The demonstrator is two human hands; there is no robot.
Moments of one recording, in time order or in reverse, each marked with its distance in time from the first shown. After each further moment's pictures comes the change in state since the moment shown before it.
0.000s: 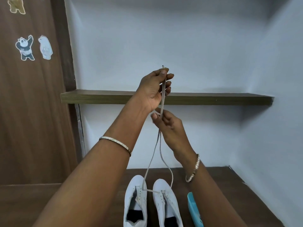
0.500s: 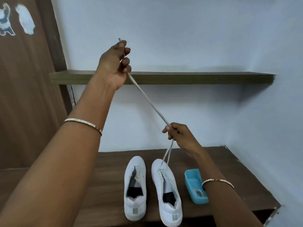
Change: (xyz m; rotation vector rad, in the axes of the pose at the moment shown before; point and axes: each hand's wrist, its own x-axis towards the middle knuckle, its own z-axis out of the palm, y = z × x) left_hand 0.012 0.027 -0.074 -0.015 0.165 0.131; right_hand -0.020 0.107 -0.051 -0.249 -0.110 0.207
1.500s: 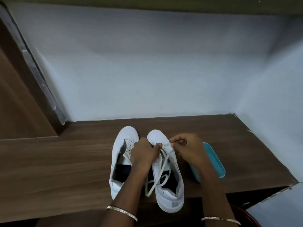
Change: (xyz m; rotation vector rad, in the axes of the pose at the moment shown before) left_hand -0.135 -0.366 -0.130 1.363 0.003 -0.575; right_hand -0.047 0.145 0.041 -0.121 0.073 0.413
